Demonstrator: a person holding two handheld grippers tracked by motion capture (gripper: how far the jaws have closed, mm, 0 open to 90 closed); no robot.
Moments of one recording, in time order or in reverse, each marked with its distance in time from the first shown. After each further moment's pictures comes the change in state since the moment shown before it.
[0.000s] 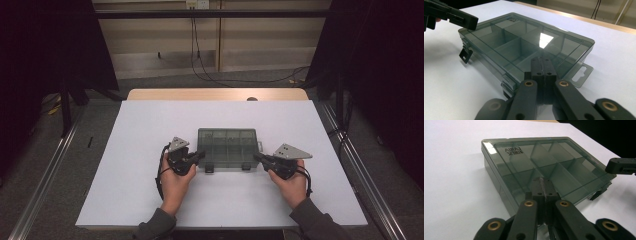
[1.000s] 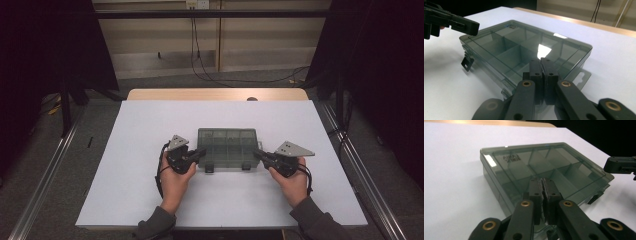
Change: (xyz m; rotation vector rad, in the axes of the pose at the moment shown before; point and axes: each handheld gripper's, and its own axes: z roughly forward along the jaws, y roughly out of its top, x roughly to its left) left arm 0.001 0.008 -0.002 -0.025 -0.028 0.020; right arm -0.004 0.008 -0.002 -0.029 0.005 0.033
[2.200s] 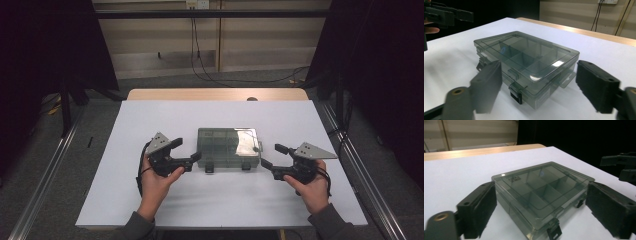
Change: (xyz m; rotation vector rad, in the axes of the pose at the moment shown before) left arm 0.014 0.010 -0.053 -0.133 -0.080 0.106; right arm -0.009 0.009 -0.045 -0.051 0.038 0.026
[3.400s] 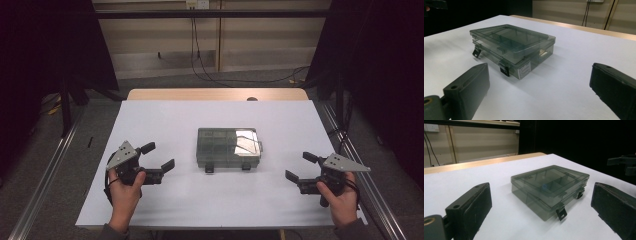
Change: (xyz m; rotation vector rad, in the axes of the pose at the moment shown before) left arm 0.025 -0.009 -0.070 -0.074 0.008 0.068; right arm -0.023 -0.020 -0.061 0.006 -0.045 0.012
